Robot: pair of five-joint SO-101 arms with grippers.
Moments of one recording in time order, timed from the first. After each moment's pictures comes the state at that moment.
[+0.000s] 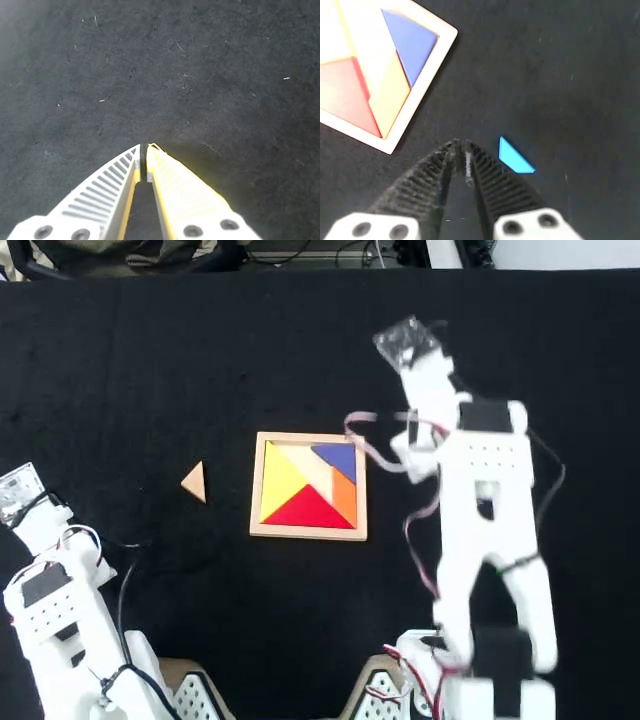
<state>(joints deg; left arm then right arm) -39.6 -52.4 77.5 44.6 -2.0 1.8 -19.1 25.5 71.4 29.2</state>
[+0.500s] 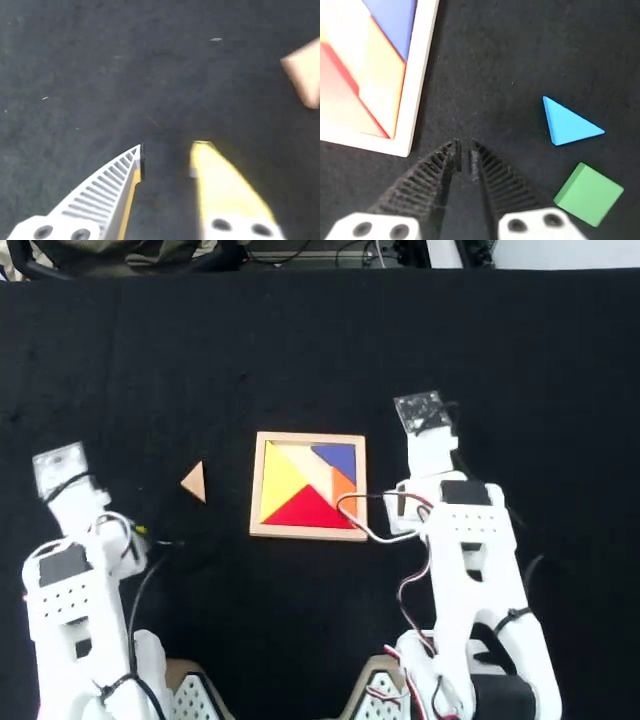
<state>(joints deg) -27.3 -53.1 71.4 56.6 -1.8 1.8 -29.5 54.8 54.4 12.1</state>
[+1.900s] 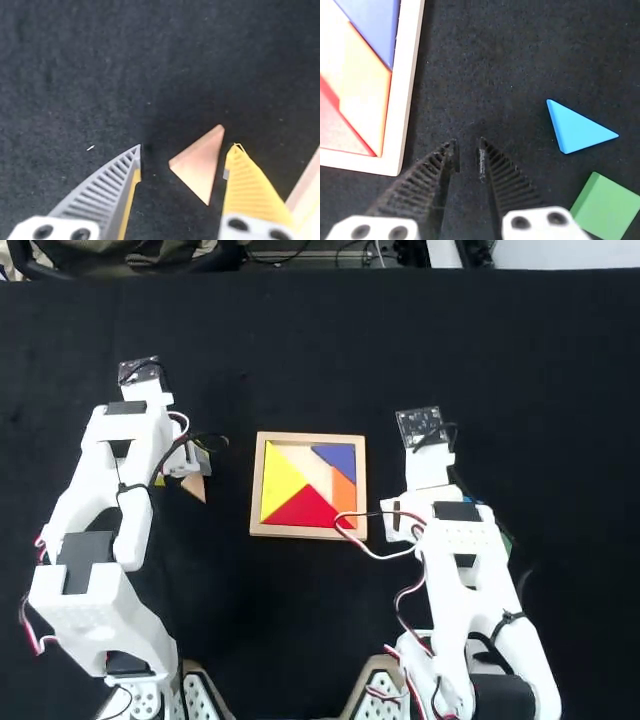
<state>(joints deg) -8.8 13.9 16.7 59.3 8.9 1.8 -29.5 64.2 41.5 10.8</state>
